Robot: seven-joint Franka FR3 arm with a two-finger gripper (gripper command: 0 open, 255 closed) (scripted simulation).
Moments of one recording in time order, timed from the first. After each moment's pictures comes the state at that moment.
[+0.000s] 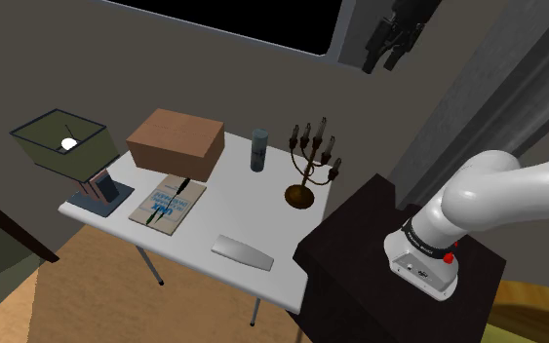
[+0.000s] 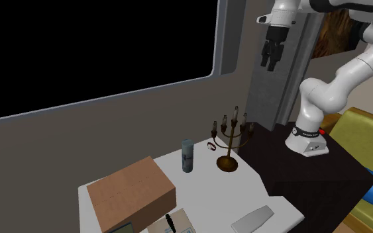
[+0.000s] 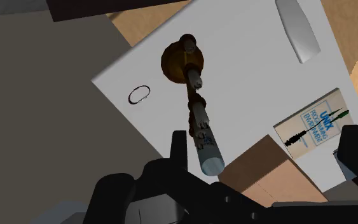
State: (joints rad) arm -0.02 -0.80 0.05 -2.27 0.12 1.58 0.12
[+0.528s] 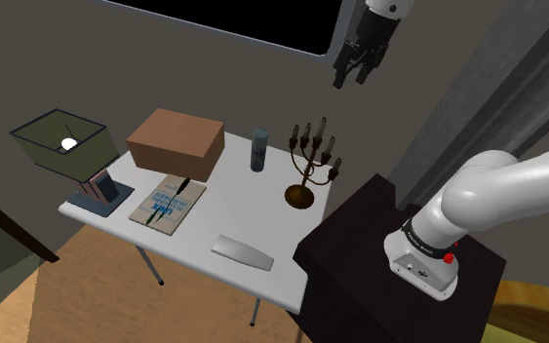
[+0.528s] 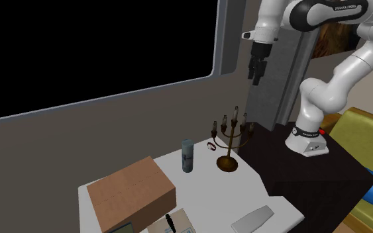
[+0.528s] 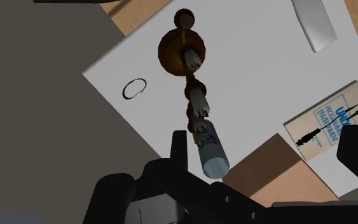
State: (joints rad) arm -0.03 -0.66 0.08 -2.32 0.12 1.76 0.14
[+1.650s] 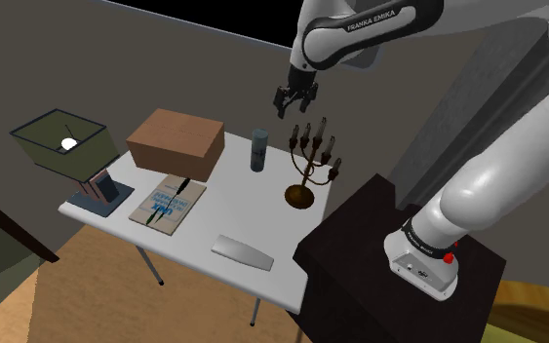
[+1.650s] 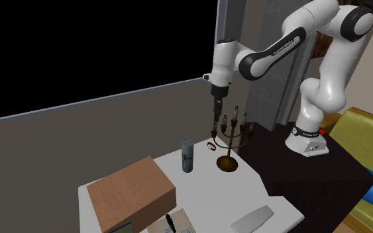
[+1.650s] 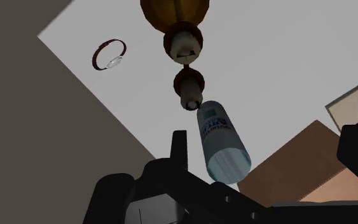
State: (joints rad) arm -0.05 -0.08 0.16 -2.22 0.05 2.19 0.22
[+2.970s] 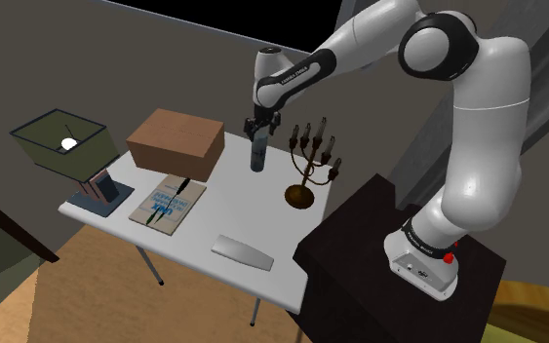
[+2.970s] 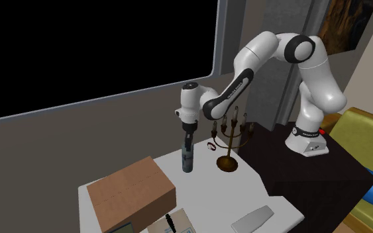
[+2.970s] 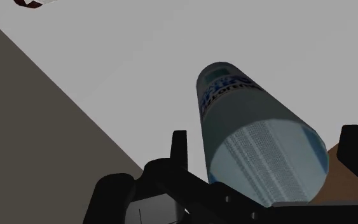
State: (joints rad) arm -0.01 0.56 0.12 -1.81 -0.10 2.37 0.33
